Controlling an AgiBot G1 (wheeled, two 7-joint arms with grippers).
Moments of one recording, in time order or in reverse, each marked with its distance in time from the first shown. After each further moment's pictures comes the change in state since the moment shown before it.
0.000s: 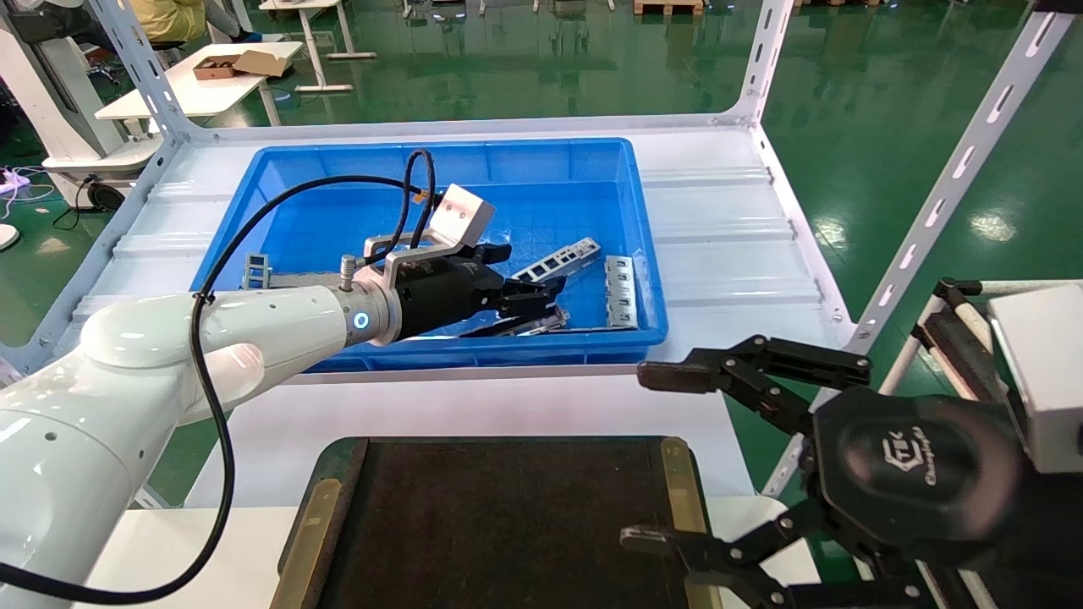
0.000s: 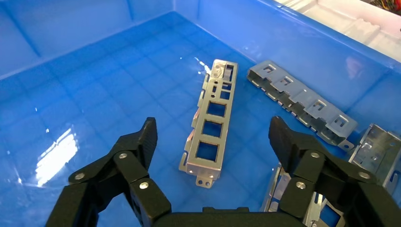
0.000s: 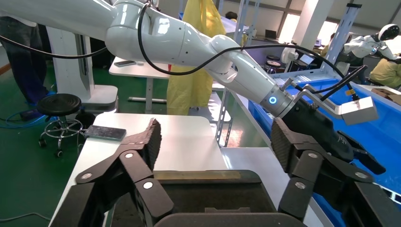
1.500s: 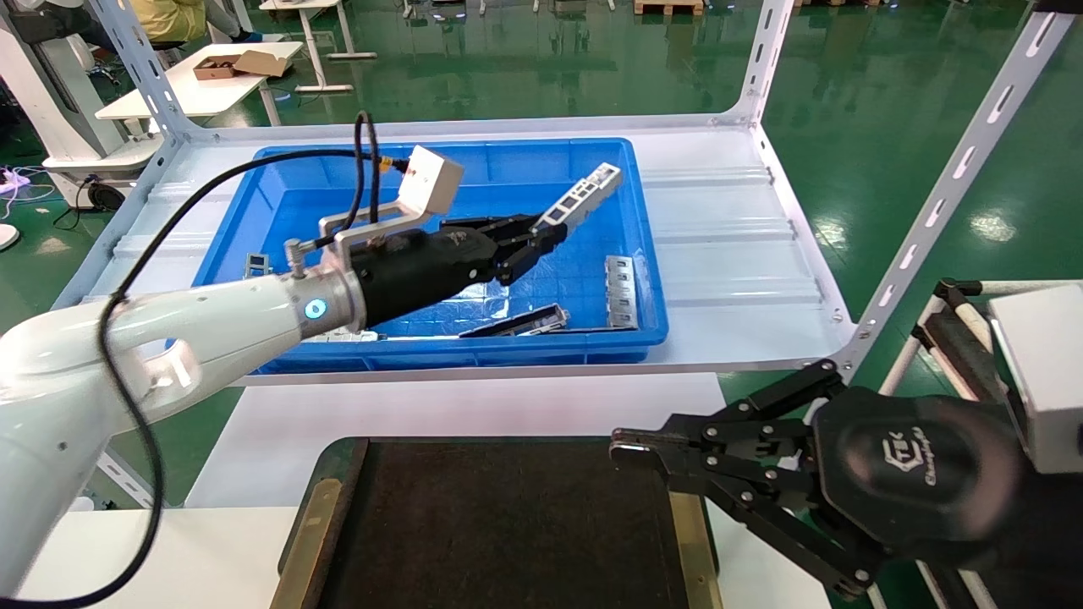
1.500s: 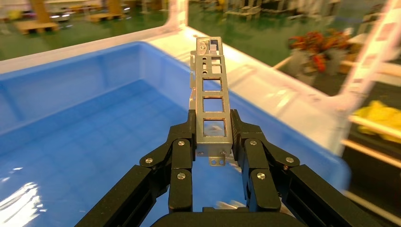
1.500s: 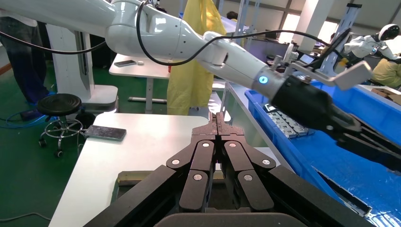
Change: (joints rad) left arm 0.017 -0.098 0.028 -0.022 -0.313 0.242 0.111; right arm 0.000 0.001 -0.002 0.000 0.001 0.001 -0.001
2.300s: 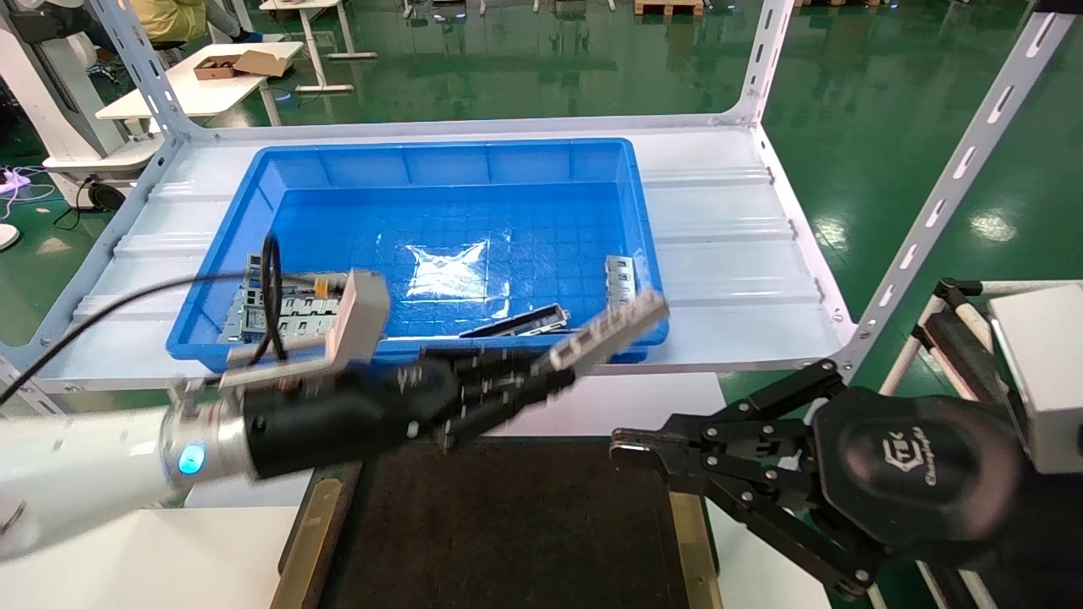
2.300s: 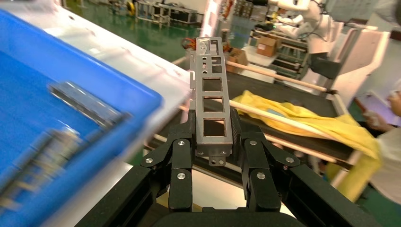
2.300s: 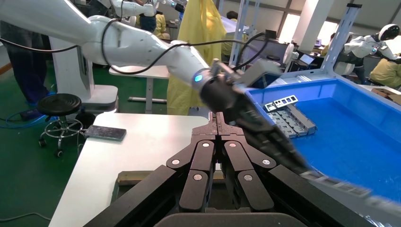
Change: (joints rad) left arm 0.327 -0.288 -0.032 -0.467 -0.120 0.272 -0.141; right arm 0.000 0.000 -0.001 0.000 0.001 0.000 0.000
